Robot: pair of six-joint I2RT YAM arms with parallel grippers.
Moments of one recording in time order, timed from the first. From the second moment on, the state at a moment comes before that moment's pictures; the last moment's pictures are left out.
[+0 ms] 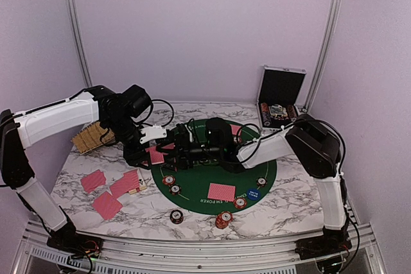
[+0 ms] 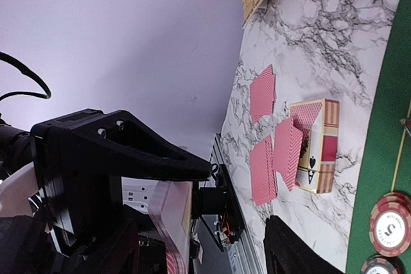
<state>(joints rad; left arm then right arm) -0.67 1.61 1.39 -1.08 0.17 0.65 0.90 2.18 1.31 0.74 -0.70 1.31</state>
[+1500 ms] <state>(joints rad) -0.67 1.61 1.39 -1.07 0.16 0.65 0.89 2.22 1.30 0.87 -0.69 1.41</state>
